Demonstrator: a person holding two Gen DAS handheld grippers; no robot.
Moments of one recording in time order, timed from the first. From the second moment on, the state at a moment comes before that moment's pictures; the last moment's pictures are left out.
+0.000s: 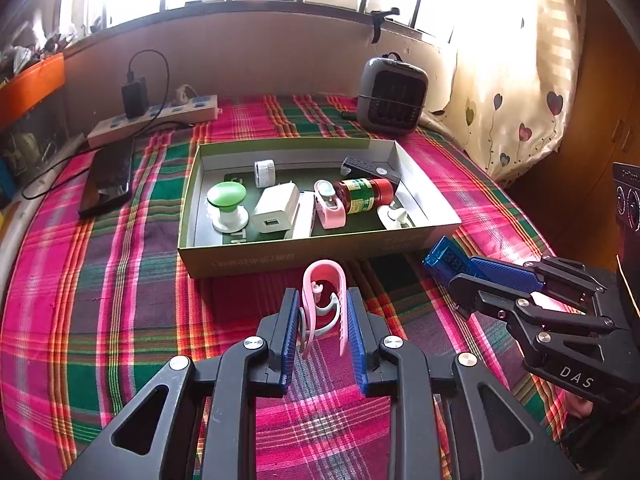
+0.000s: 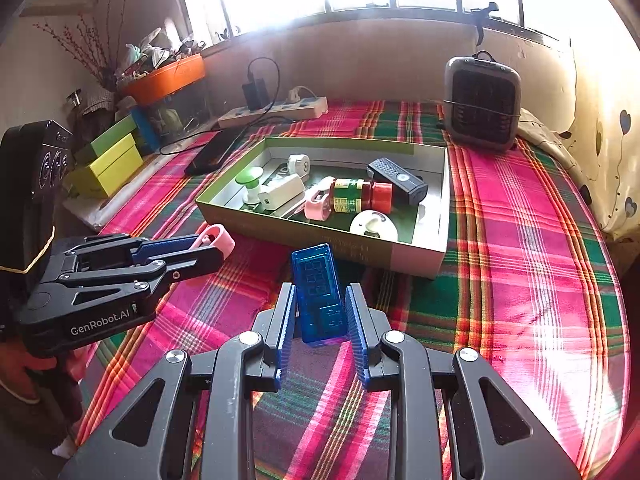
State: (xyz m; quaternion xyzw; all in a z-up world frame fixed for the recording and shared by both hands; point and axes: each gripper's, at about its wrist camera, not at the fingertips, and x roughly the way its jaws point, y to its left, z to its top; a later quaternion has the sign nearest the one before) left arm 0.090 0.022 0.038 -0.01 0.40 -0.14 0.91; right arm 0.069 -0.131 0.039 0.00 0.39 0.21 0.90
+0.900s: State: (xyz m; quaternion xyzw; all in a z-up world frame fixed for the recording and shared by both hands) left arm 0.122 0.025 0.052 0.00 0.39 -0.14 0.91; right arm 0.102 -0.135 0.055 0.00 0.37 0.20 0.91
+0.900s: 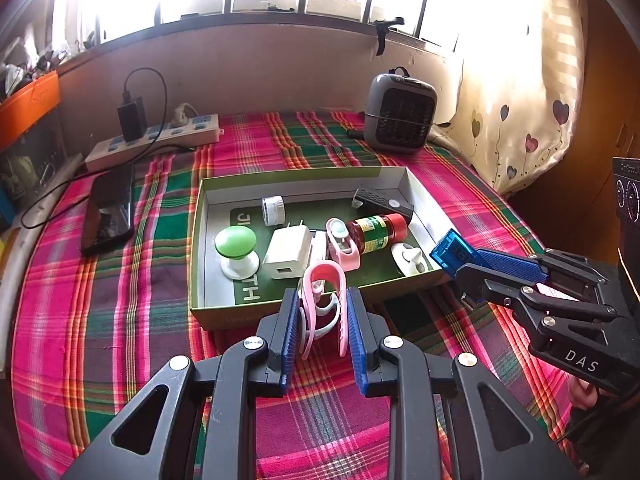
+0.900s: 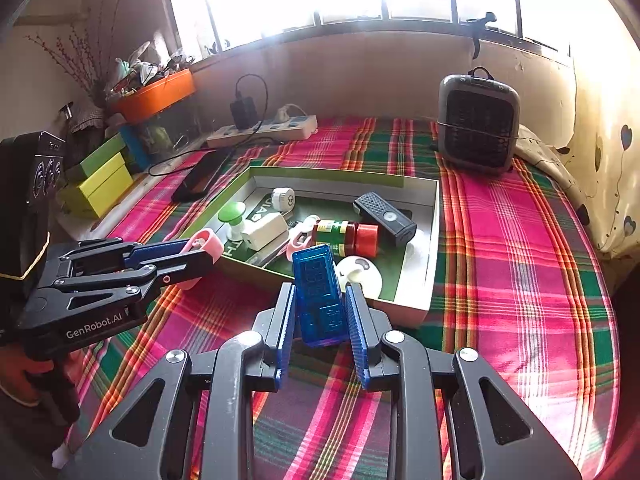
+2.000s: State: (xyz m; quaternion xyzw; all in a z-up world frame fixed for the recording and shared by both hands) left arm 0.164 0.036 0.041 -0.01 0.40 -0.12 0.91; right arm 0.190 -0.121 0.050 0.01 0.40 0.20 0.90
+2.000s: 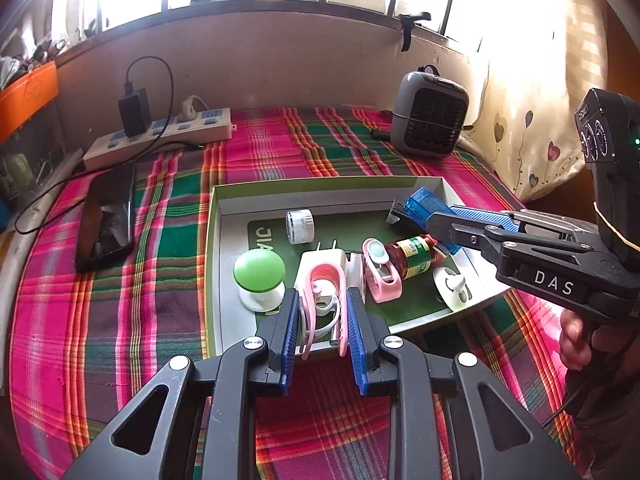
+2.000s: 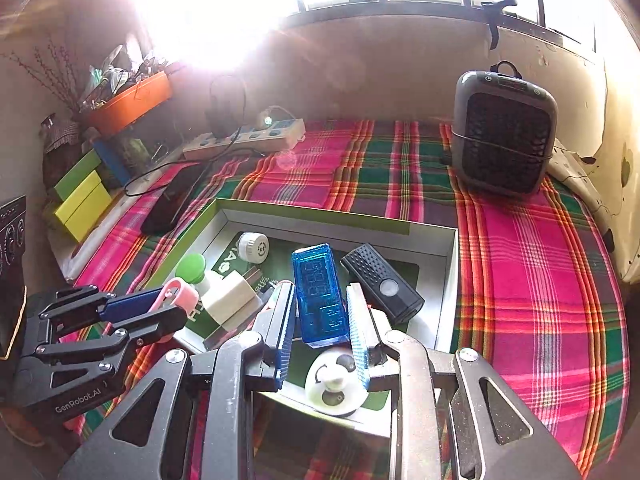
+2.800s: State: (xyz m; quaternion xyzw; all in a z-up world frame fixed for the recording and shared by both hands) left arm 0.194 0.051 0.034 -0.01 0.41 -0.11 0.91; right arm 0.238 -0.097 0.032 -0.01 0.42 0.21 0.88
